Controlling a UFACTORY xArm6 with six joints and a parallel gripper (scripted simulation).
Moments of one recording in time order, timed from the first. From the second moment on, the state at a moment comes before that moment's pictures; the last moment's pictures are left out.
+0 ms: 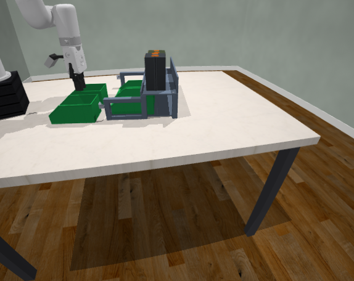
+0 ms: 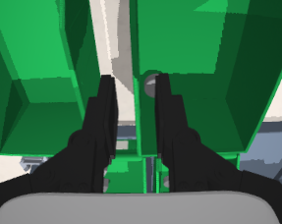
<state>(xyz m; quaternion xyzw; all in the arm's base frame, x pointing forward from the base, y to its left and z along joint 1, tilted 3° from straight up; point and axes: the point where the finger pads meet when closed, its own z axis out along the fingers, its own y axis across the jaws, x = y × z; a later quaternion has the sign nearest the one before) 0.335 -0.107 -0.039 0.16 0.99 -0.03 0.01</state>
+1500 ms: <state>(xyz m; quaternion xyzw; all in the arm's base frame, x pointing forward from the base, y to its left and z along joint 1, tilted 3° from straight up) 0.336 -0.108 -0.053 0.16 0.99 -0.03 0.01</state>
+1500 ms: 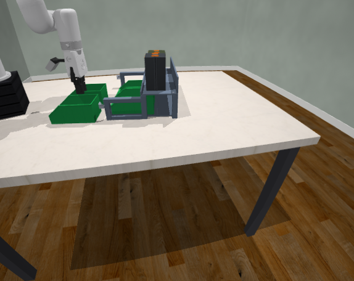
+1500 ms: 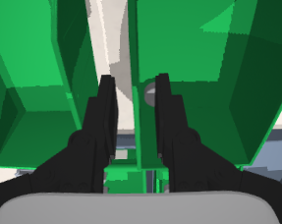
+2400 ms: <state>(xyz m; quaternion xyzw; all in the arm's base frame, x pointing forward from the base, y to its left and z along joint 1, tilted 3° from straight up) 0.336 -0.109 -0.080 0.16 0.99 -0.03 0.01</state>
